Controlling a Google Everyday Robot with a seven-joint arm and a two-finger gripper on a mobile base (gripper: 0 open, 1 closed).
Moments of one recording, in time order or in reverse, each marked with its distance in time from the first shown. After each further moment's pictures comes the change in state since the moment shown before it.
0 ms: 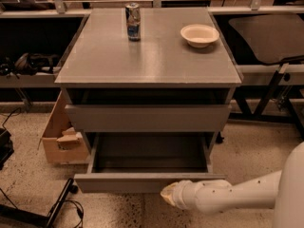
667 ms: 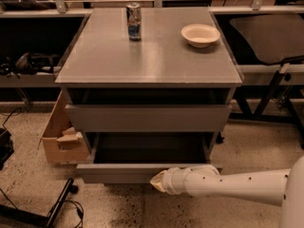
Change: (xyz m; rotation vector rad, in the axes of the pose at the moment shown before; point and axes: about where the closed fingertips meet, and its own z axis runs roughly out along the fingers) arm -0.049 -0.024 0.045 -0.043 -0.054 -0.097
